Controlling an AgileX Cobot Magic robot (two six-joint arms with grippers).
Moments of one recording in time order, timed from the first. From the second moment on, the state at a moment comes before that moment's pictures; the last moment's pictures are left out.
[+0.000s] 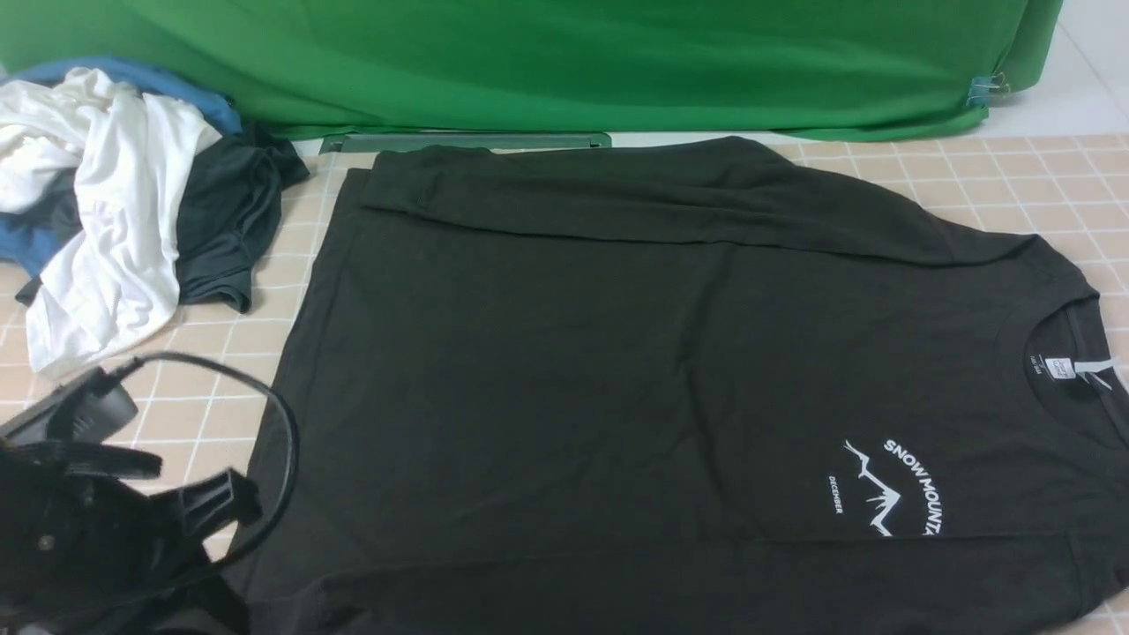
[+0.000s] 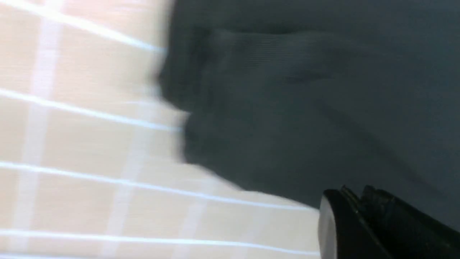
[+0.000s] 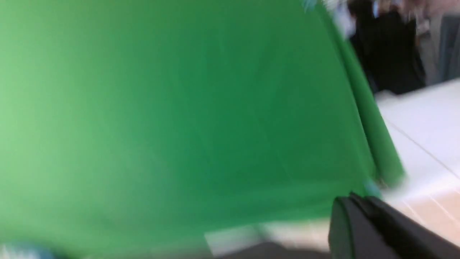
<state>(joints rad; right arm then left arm) -0.02 0.25 -0.54 0.24 0.35 0.15 0.02 1.14 -0.67 -0.36 1.09 -0.18</state>
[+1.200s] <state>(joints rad) -0.02 0.69 -0.78 0.23 0.93 -0.13 -0.14 1.52 -0.67 -0.20 0.75 -0.08</state>
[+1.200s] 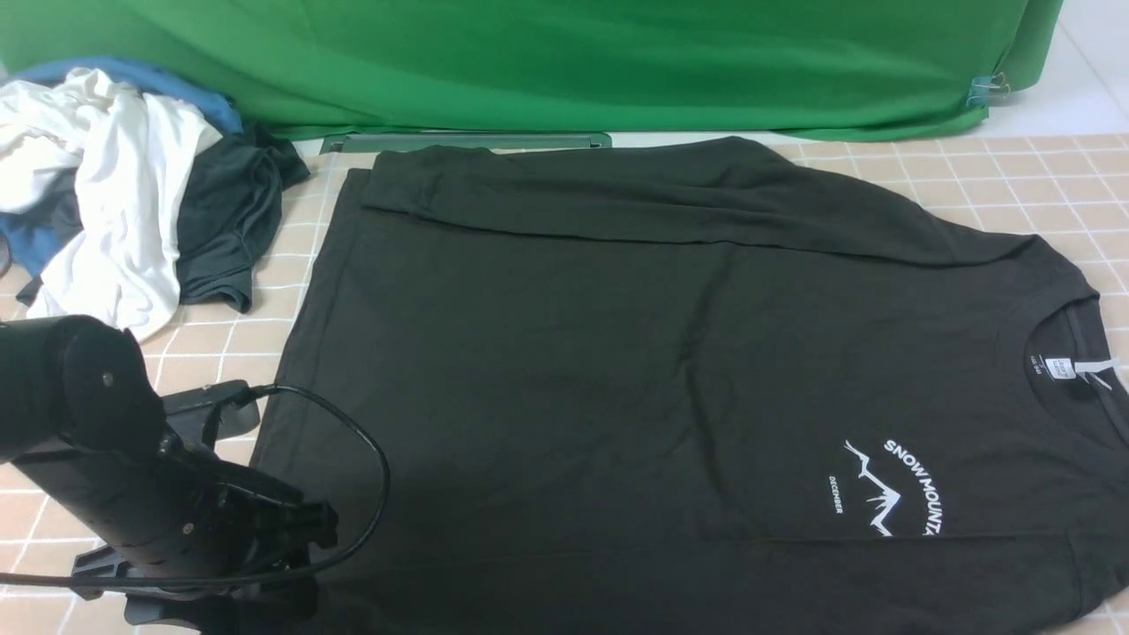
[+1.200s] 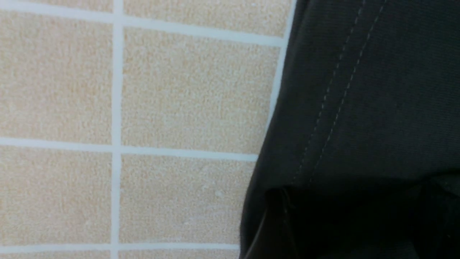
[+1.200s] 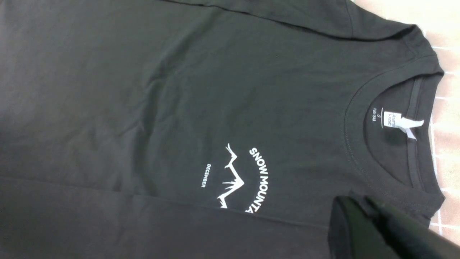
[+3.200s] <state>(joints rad) -0.02 0.69 -0.78 0.23 0.91 -0.12 -0.11 1.67 -1.25 -0.07 0.67 -0.21</state>
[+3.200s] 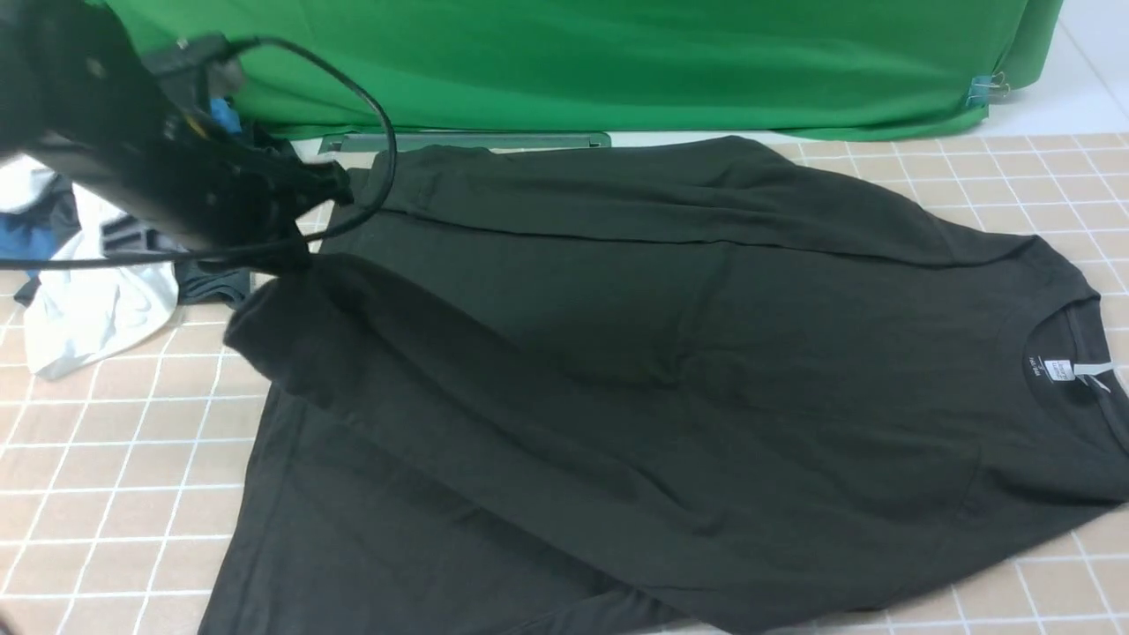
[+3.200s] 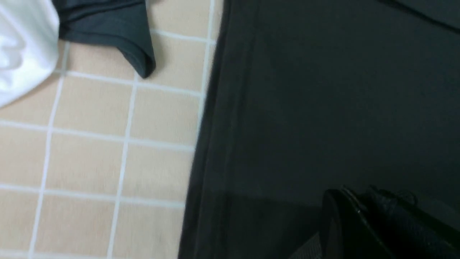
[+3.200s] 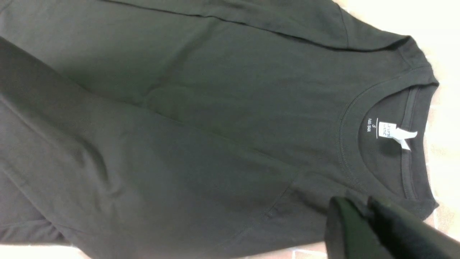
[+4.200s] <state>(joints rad) -0.02 0.69 -0.78 0.23 0.86 -0.14 -0.03 2.08 -1.71 -0.27 0.74 -0.24</state>
